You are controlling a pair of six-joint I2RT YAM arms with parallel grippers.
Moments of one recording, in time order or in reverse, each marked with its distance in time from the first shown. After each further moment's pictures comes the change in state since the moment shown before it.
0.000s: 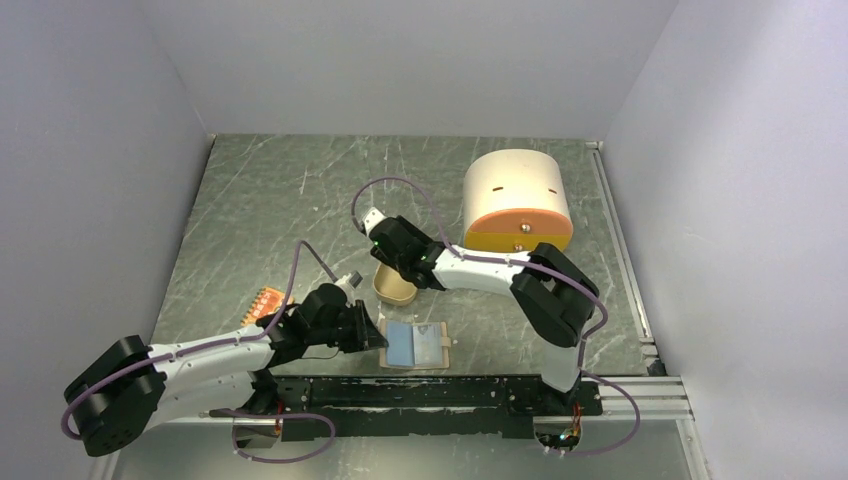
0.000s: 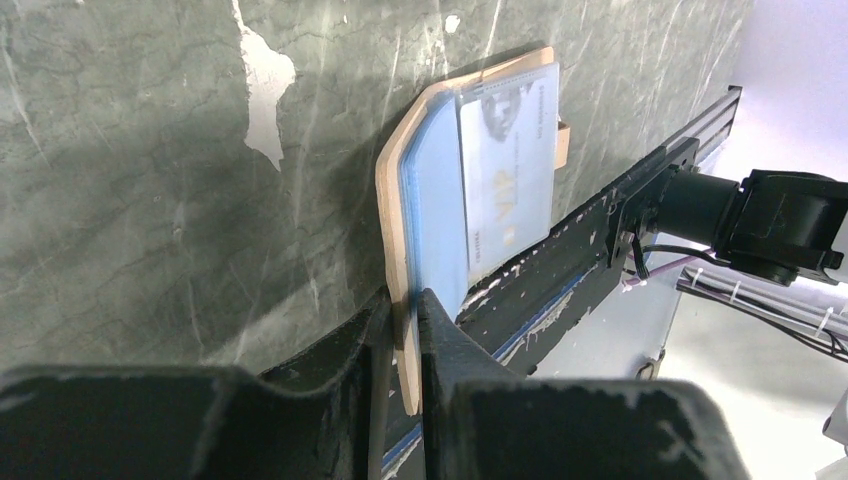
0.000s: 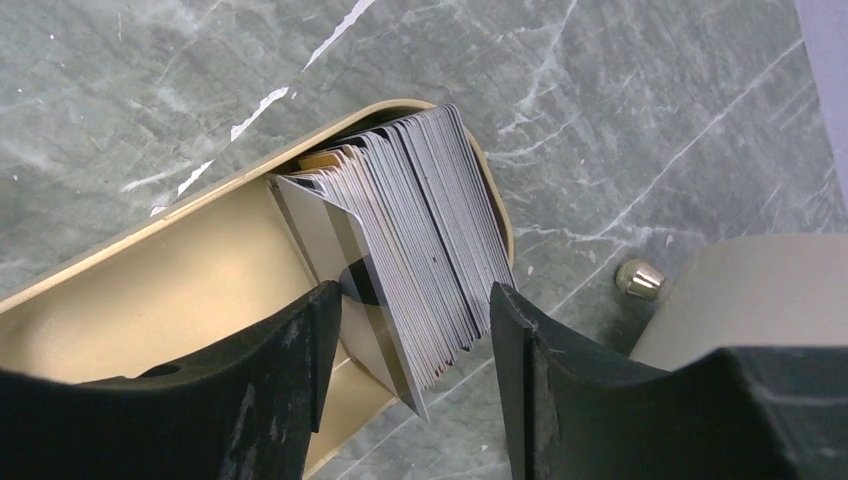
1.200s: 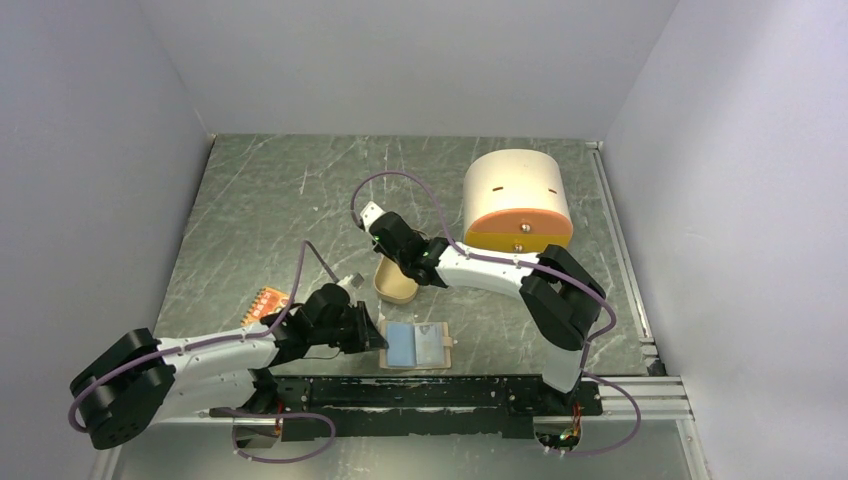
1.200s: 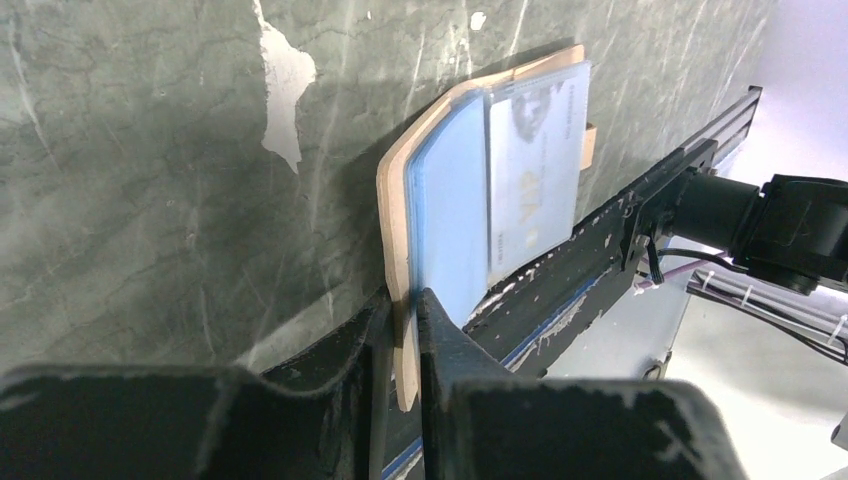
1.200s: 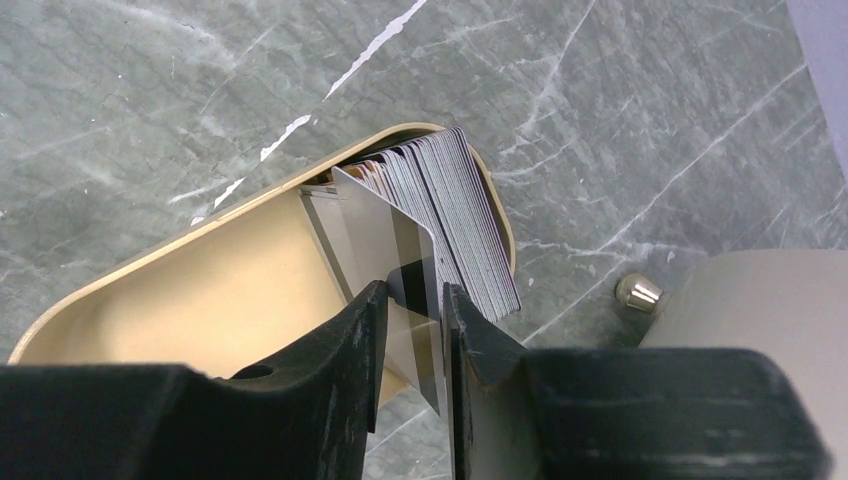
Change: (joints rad) left arm 0.000 0.044 0.000 0.019 0.001 0.000; right arm 0.000 -0.045 0.027 -0.031 -0.046 0.013
